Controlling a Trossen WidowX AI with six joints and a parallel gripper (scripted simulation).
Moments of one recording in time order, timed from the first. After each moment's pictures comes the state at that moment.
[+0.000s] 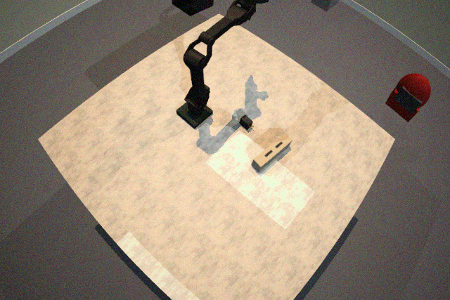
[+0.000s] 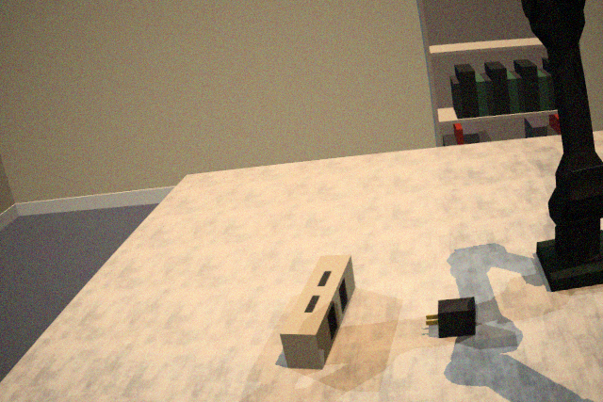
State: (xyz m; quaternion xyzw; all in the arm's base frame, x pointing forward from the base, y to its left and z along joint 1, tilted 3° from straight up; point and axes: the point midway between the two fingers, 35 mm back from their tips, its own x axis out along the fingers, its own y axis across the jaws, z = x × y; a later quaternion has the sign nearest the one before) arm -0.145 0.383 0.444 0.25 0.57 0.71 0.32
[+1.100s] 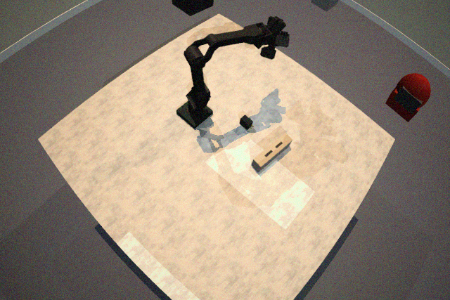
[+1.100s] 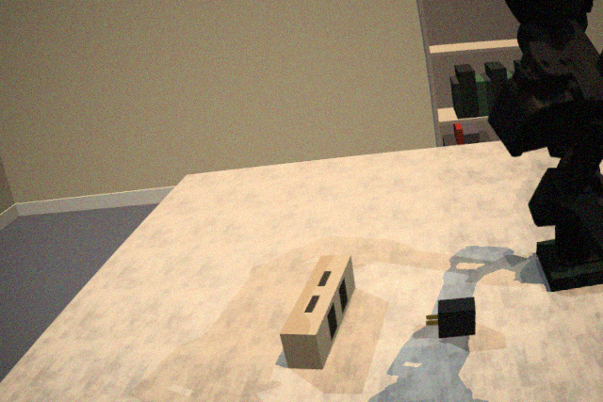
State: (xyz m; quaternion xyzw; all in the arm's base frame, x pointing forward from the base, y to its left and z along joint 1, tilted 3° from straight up) arm 0.046 0.398 0.285 0.21 0.58 0.49 0.62
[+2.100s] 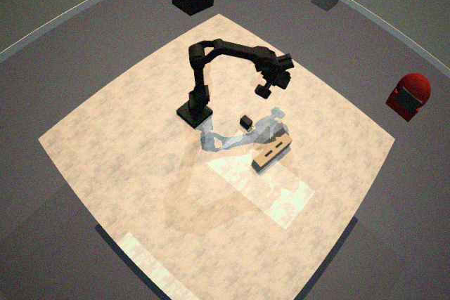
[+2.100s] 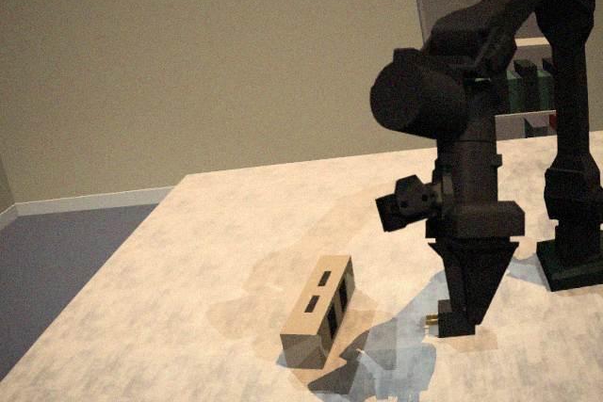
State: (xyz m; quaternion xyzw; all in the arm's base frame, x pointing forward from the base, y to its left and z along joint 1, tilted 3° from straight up) arm 0.172 0.288 0.165 0.11 0.62 0.23 0.74
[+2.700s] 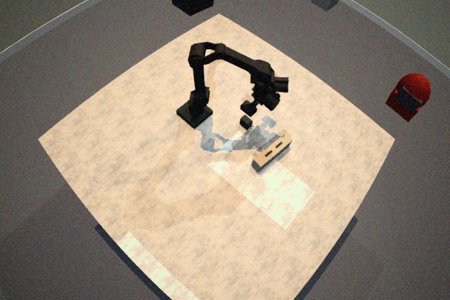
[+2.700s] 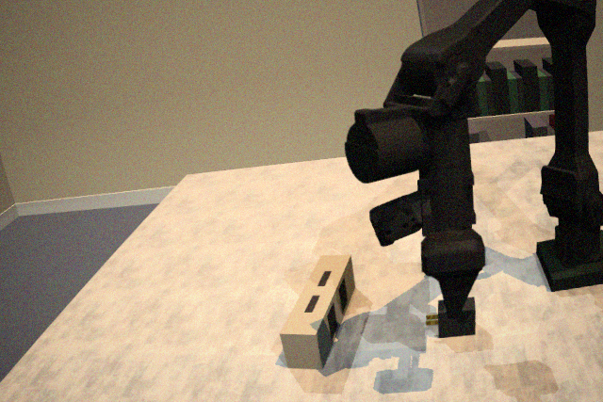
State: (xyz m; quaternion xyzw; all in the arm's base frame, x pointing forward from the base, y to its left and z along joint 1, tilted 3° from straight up) arm 0.193 0.187 0.114 0.03 0.68 0.08 0.73
